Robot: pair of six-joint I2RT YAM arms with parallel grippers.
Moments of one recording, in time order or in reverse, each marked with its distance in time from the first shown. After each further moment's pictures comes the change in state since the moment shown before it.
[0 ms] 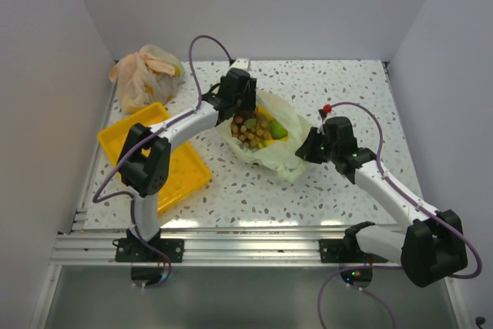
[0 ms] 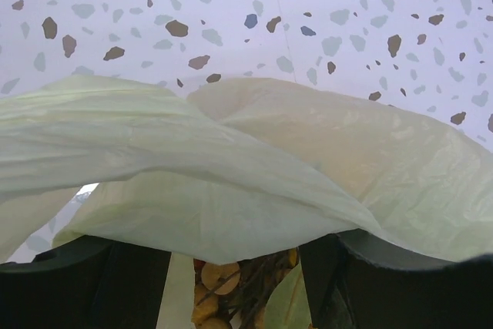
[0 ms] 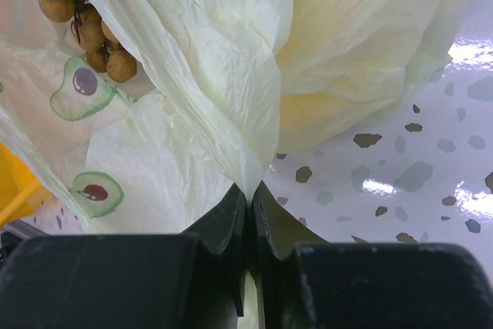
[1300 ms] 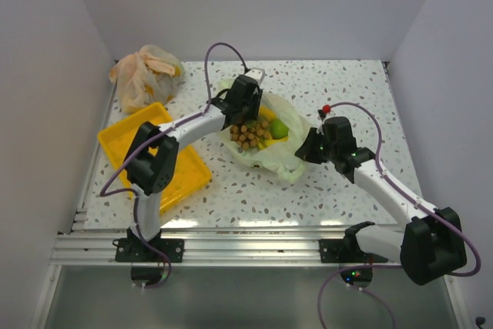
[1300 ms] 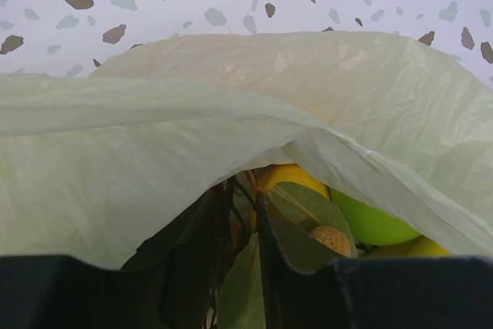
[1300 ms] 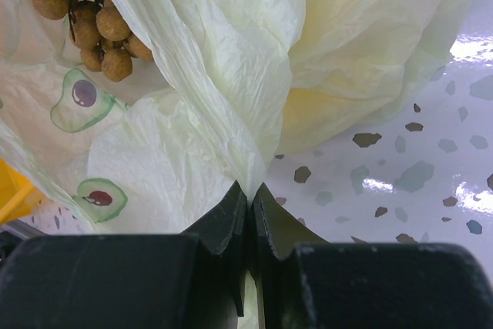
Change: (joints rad) left arm -0.037 0.047 -0.008 0.011 0.143 0.097; right arm 0.000 0.016 -0.002 0.006 -0.003 0.000
